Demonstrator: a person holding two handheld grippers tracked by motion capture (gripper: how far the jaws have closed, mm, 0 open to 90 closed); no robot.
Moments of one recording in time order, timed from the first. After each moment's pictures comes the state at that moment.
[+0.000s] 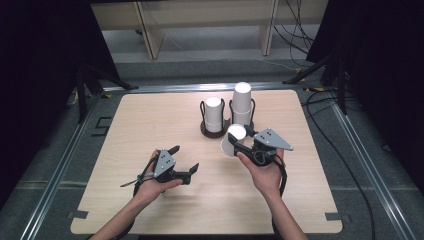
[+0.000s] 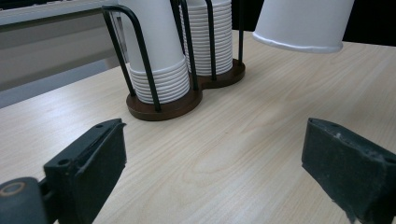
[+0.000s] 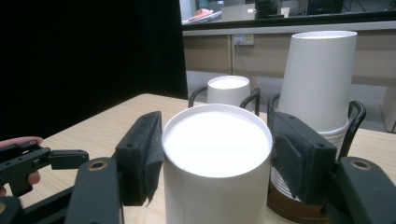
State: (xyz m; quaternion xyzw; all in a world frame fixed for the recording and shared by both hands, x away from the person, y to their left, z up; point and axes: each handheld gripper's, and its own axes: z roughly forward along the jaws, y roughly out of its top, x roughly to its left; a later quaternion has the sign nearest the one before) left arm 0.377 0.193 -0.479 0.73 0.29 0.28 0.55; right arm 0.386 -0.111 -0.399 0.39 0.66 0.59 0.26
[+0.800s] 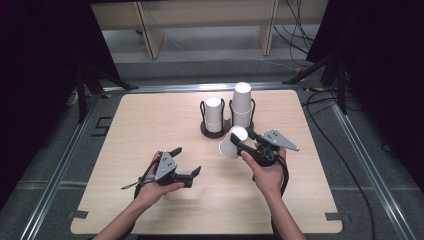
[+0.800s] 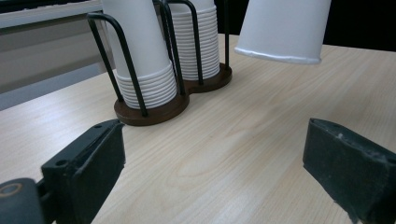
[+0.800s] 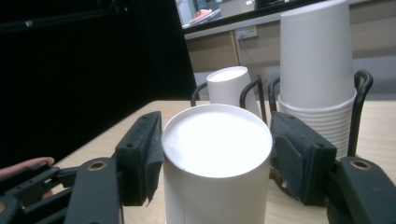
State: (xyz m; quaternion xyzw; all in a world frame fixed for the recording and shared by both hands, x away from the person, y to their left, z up) left arm 0.369 0.185 -0.476 0.73 0.28 0.28 0.56; right arm 0.389 -0.121 -0.409 0.44 0.62 0.62 0.20
